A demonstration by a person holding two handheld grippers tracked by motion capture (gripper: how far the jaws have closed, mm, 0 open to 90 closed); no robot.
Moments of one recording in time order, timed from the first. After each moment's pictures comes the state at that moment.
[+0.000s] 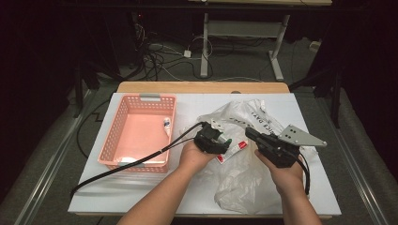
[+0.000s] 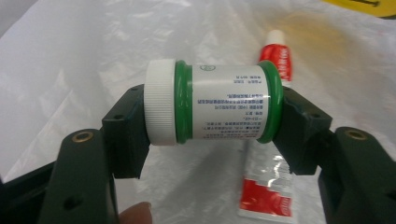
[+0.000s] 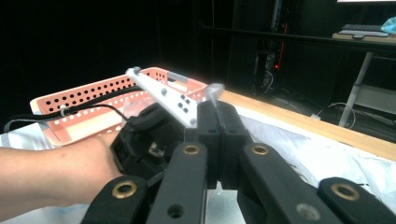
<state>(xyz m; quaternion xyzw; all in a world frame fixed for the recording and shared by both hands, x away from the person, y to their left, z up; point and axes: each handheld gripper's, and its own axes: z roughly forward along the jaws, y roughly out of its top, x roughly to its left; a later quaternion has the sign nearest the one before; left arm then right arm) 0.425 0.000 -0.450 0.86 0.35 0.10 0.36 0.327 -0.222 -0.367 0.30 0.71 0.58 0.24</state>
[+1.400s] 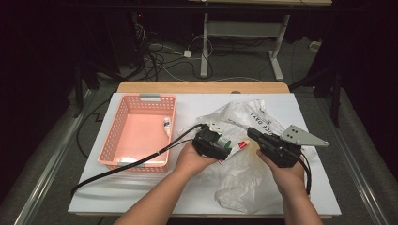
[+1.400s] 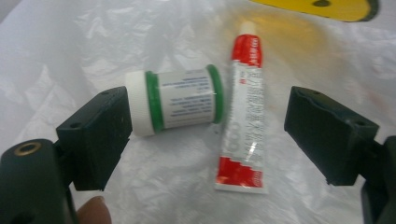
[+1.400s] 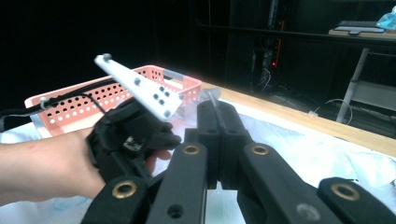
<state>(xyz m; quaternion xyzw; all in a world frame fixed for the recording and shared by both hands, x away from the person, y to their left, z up) 0.402 0.004 -0.438 0.87 0.32 0.08 0.37 0.329 -0.228 -0.369 0.31 0.71 0.58 0.24</state>
